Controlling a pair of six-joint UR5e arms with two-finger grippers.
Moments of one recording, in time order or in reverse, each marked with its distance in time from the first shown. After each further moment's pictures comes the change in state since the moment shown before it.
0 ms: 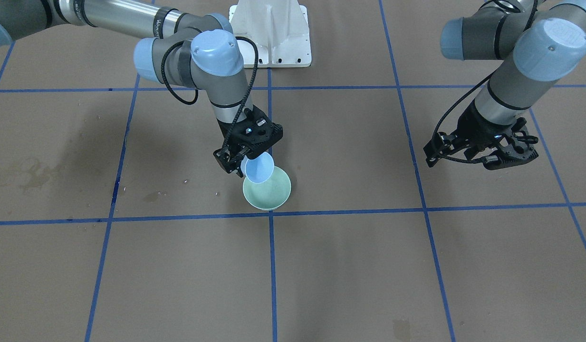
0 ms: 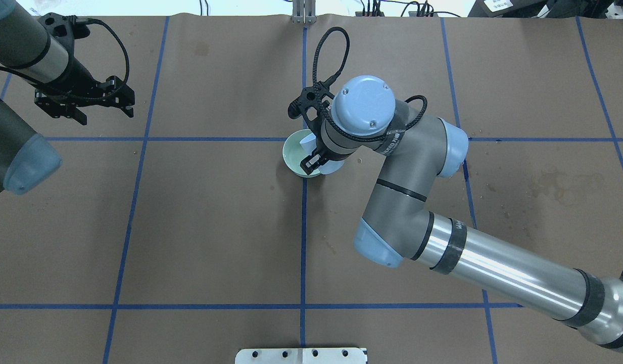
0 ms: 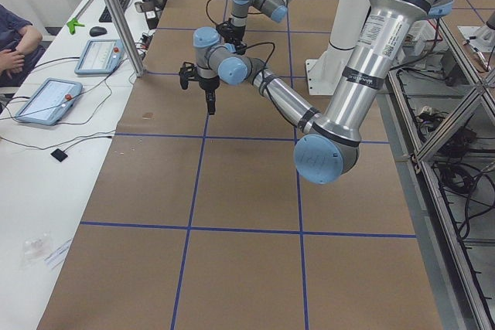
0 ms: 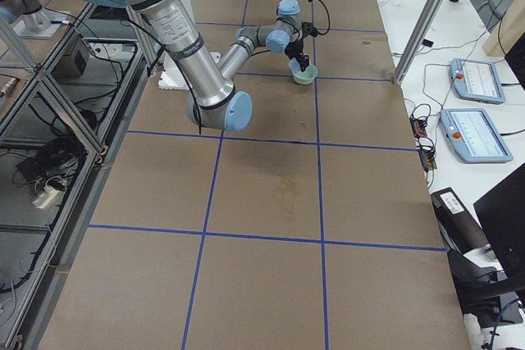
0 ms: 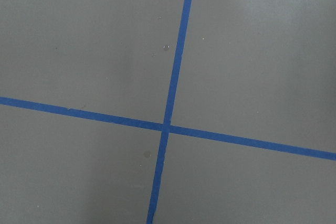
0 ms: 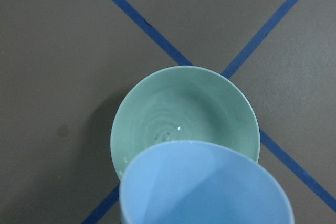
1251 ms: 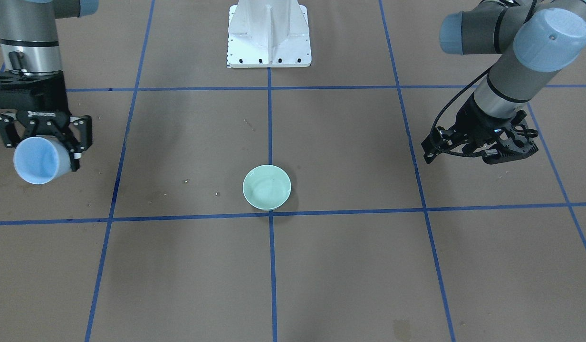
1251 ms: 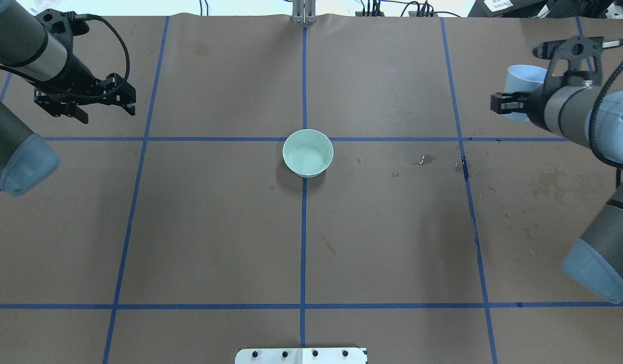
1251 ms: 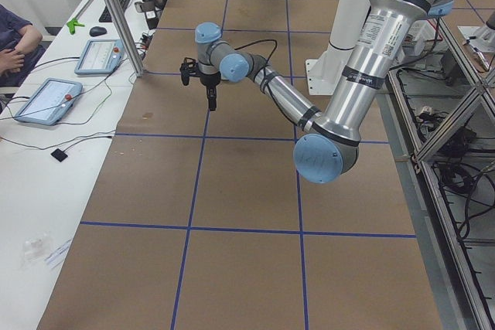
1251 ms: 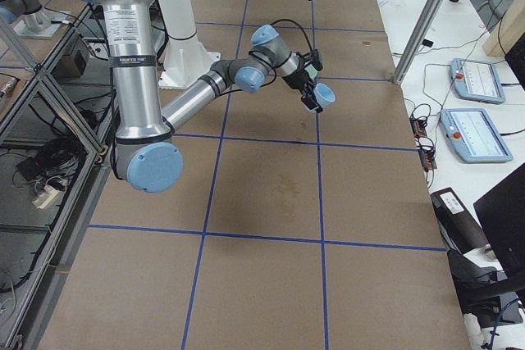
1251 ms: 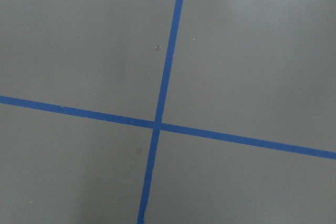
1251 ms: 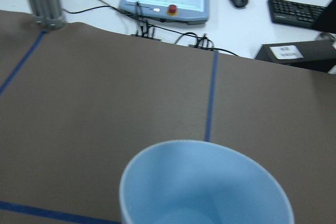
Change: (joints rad) left arm -0.001 0.000 -0.031 0.005 -0.001 -0.015; right arm 0.217 -0.688 0.513 0.052 -0.436 0.488
